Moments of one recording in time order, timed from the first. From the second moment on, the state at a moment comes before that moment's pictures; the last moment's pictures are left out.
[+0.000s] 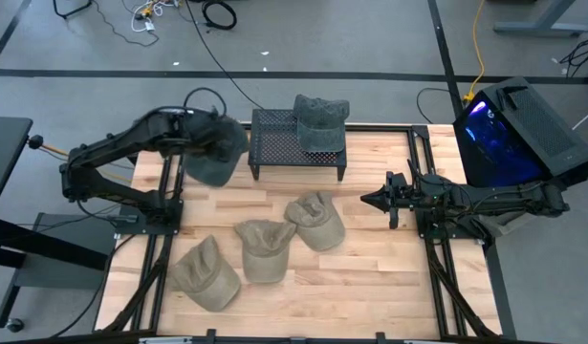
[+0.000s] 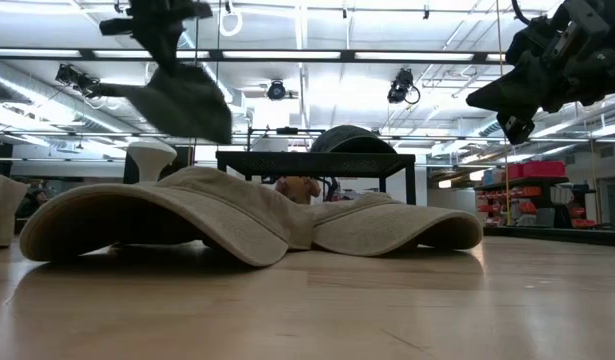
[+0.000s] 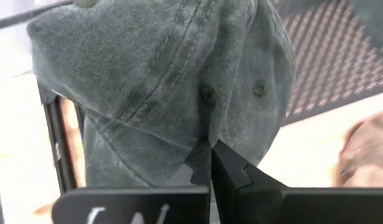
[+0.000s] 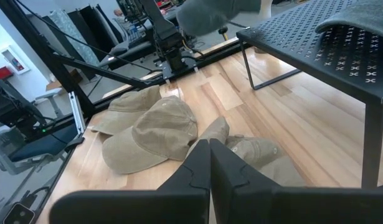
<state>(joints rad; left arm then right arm) 0.33 1.23 1.43 -1.35 -0.46 -0.82 -0.03 0.44 0.17 0.09 0.01 0.38</state>
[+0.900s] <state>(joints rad) 0.33 1.28 1.52 -0.68 -0.48 -0.72 -0.03 0.44 0.17 0.09 0.01 0.38</state>
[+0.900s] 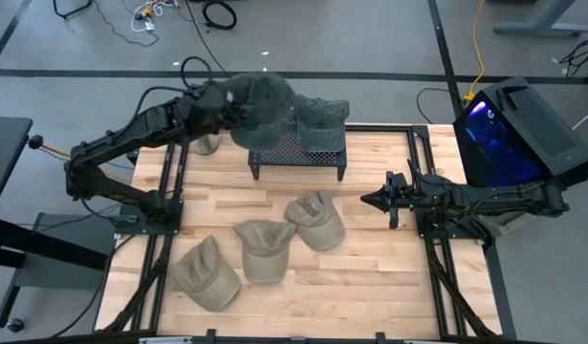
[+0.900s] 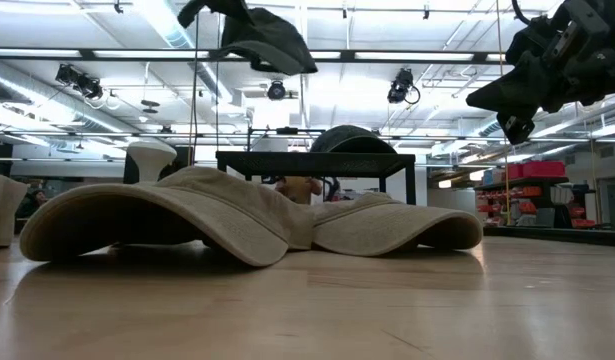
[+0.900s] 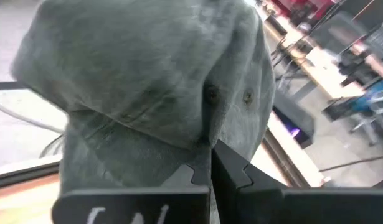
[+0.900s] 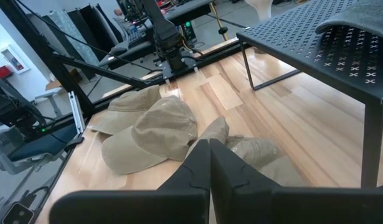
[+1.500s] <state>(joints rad) 0.32 1.46 1.52 -0.26 -0.41 -0.73 -0.03 0.44 0.17 0.09 0.01 0.38</state>
